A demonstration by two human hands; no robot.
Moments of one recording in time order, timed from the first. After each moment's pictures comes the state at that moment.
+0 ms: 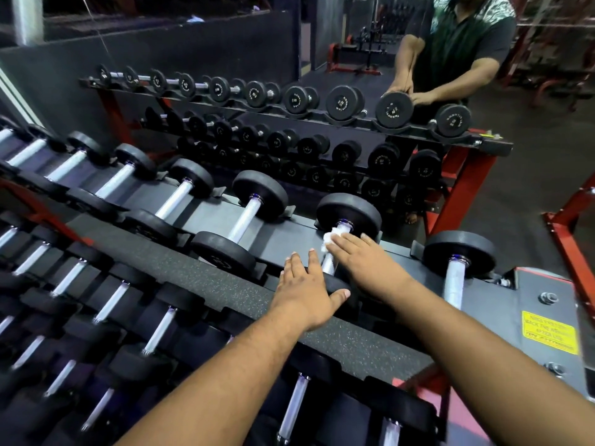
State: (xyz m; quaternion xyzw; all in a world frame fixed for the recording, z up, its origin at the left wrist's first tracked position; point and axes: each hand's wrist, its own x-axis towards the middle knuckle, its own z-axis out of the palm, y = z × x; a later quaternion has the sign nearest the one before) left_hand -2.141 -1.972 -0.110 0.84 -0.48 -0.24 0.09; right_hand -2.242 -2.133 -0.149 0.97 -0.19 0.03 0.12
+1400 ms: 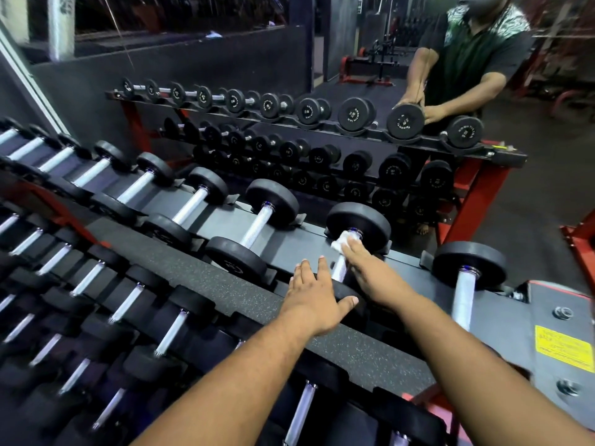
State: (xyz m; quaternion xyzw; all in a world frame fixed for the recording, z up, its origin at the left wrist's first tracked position) left_hand -2.141 -1.969 -0.109 0.84 -0.48 -0.24 0.10; right_hand -2.242 -2.128 -0.153 0.94 -0.24 0.08 -0.21
